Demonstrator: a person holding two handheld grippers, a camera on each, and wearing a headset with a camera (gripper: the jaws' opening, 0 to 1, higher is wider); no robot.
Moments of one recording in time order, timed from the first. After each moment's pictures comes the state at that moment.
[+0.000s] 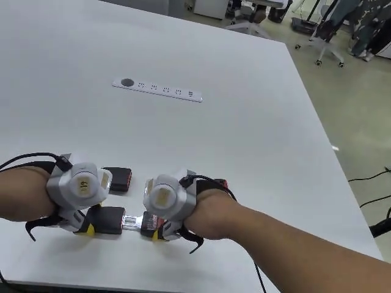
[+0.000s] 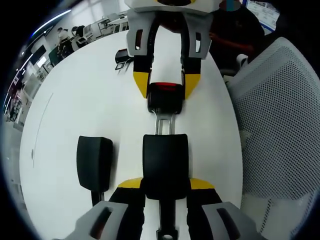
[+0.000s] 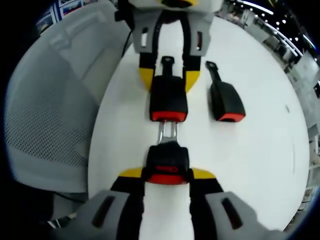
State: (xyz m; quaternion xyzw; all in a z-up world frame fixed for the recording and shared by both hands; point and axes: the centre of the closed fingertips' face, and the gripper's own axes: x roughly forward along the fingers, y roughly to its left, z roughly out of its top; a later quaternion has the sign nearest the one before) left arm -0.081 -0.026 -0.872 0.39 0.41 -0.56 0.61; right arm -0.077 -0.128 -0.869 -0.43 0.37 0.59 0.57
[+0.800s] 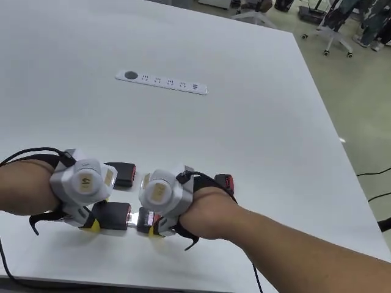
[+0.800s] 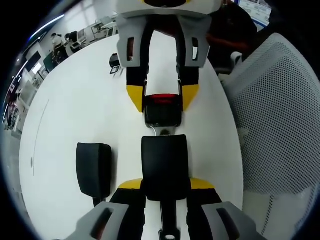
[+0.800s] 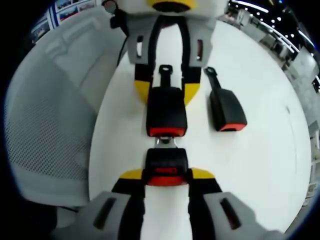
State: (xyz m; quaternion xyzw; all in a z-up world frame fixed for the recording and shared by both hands) left arm -0.079 -0.030 -0.873 0.39 0.40 -0.58 0.59; right arm -0.078 -0.108 -0.869 -0.41 0.37 0.59 0.59
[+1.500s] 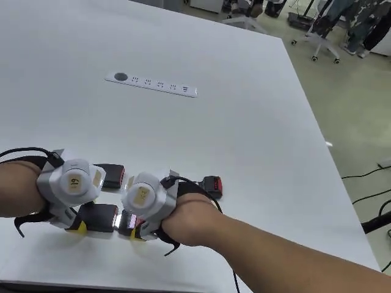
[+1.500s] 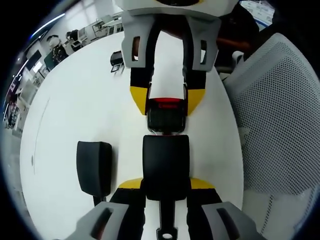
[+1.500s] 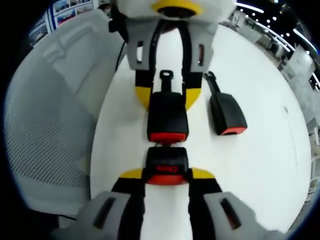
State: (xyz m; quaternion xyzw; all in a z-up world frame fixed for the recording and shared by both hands) left arm -0.080 -0.028 -0.871 0.40 0.40 -0.57 0.59; right arm -0.082 -0.104 -0.869 -0.40 0.36 0.59 0.61
